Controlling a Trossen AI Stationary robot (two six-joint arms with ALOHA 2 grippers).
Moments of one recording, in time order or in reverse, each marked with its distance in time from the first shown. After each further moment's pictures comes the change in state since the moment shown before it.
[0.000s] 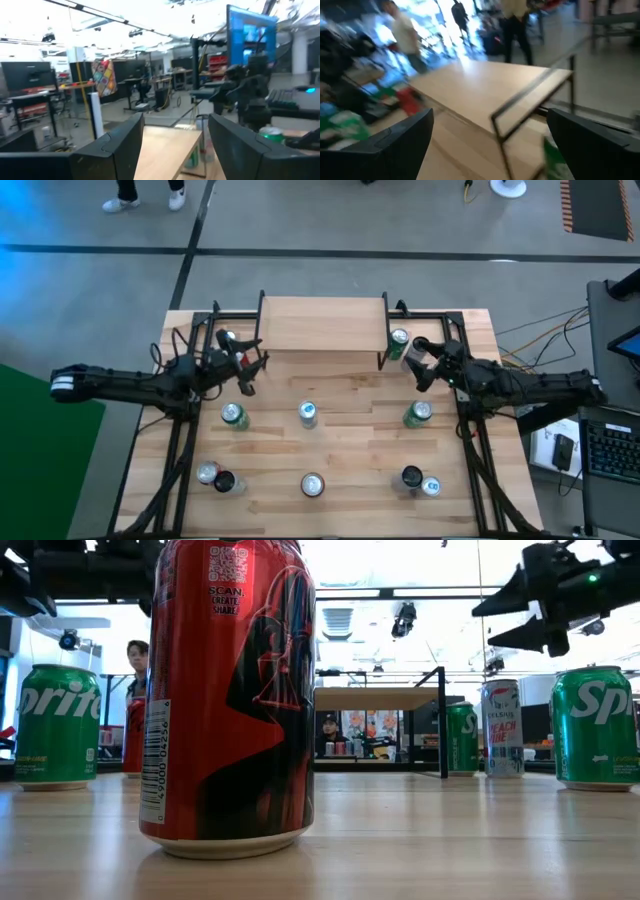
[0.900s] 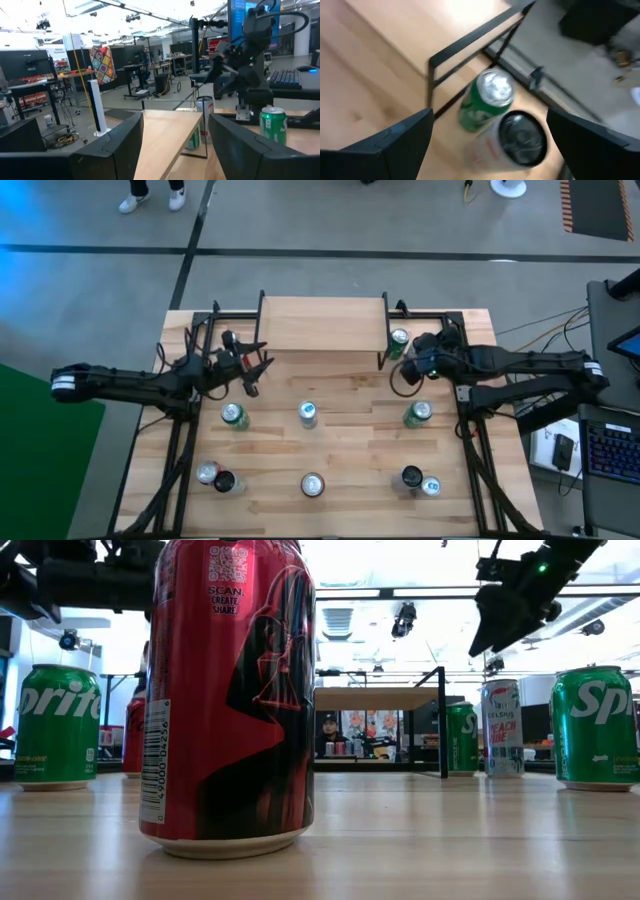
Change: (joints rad) left arm 0.023 0.047 0.000 -0.044 0.024 -0.023; right arm -0.066 0.491 0.523 -0.784 0.081 0.078
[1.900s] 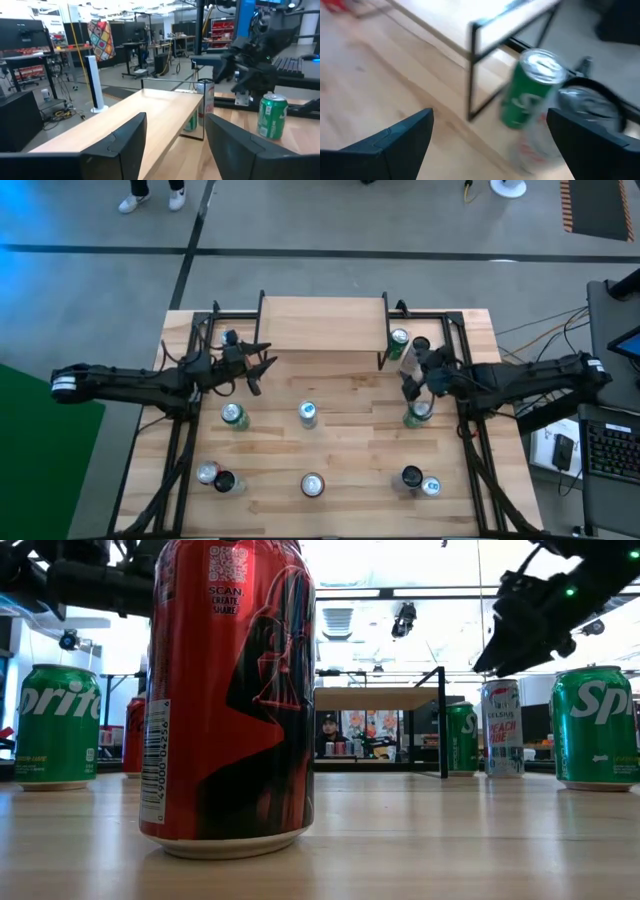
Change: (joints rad) left arm 0.028 0.025 0.047 -0.131 0.007 -0.095; right arm 0.152 -0.184 -0.314 0.329 -0.023 0.100
